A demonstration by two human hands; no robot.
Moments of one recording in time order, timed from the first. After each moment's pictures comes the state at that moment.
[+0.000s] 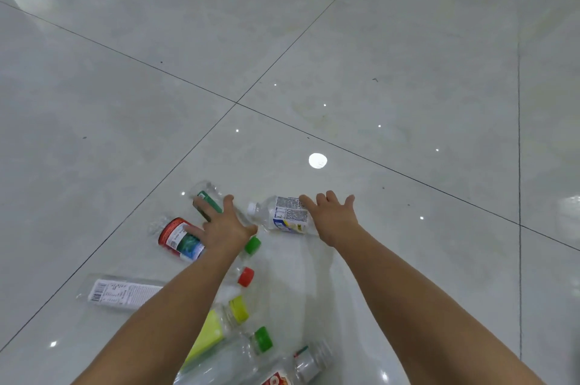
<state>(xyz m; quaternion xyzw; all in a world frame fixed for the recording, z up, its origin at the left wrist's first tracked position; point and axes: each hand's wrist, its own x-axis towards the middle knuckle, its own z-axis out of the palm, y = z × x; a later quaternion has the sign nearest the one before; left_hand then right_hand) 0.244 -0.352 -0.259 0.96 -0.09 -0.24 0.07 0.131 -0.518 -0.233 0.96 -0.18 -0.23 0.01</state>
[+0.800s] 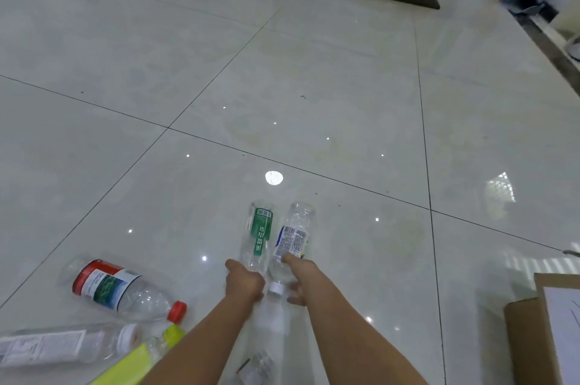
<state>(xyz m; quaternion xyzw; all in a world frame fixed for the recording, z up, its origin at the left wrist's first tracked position) 0.116 -0.423 -0.288 0.84 0.02 -0.41 0.35 0.044 -0.513 -0.260 0.43 -0.64 -0.14 -0.62</state>
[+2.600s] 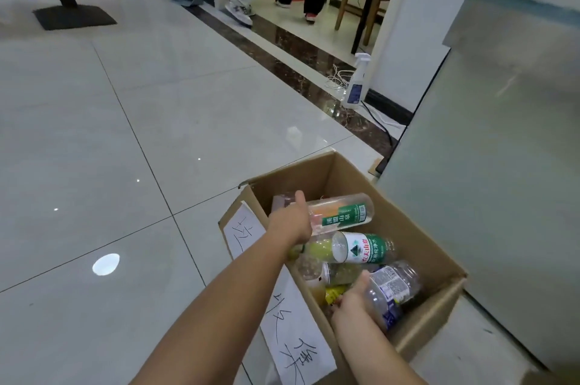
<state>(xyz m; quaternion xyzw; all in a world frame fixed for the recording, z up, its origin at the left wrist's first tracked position) -0.345 -0.643 -0.080 0.58 -0.79 -0.20 -0.04 -0.469 -0.538 -0.208 -0.14 -0.70 0.57 -0.41</state>
